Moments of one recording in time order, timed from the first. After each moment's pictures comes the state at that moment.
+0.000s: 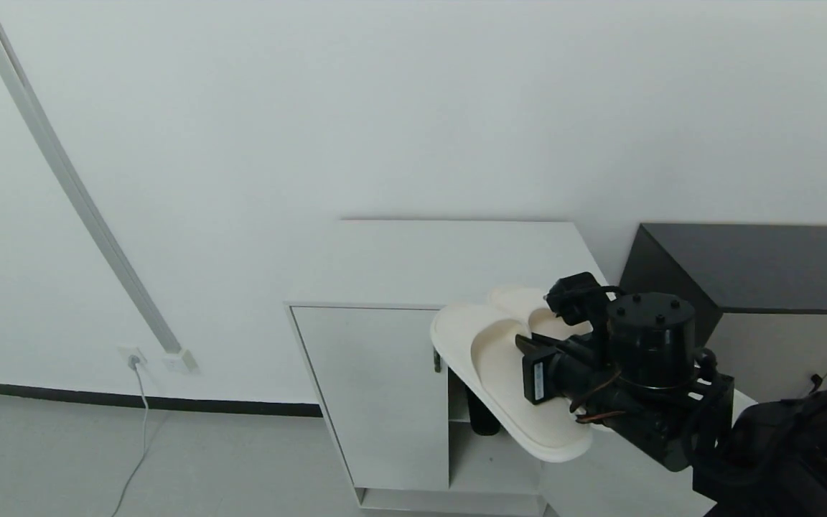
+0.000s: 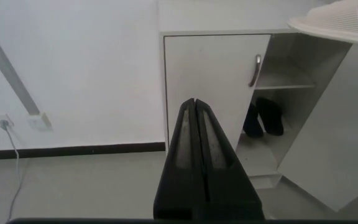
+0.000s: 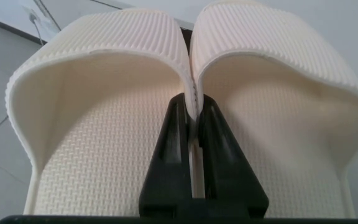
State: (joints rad) left arm 0.00 0.00 0.00 0.00 -0.08 0.01; right arm 0.73 1.86 -0.71 -0.92 -0.28 0.10
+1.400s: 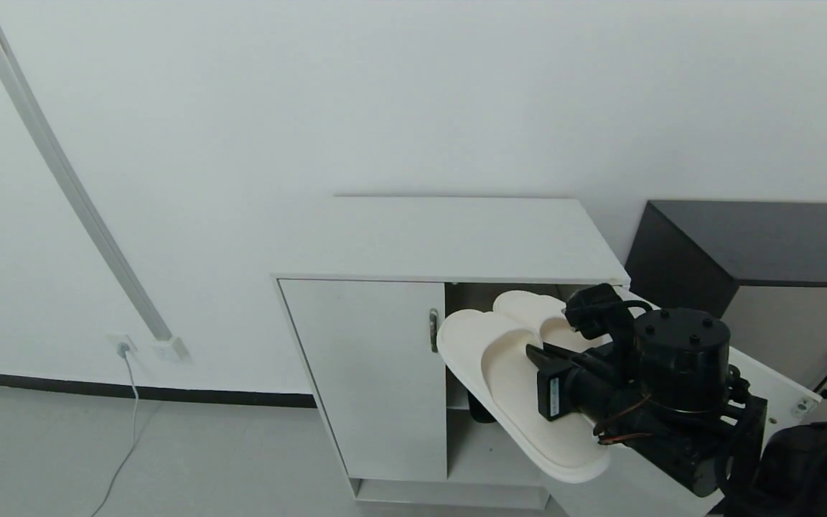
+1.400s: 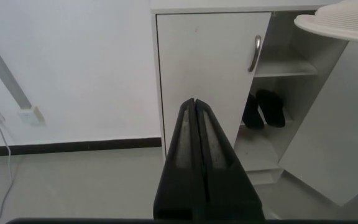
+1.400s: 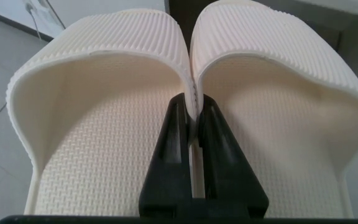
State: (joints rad) left arm 0.00 0.00 0.00 0.00 -0.08 0.01; right arm 0.75 1.82 -0.61 -0.99 -0.28 0.10
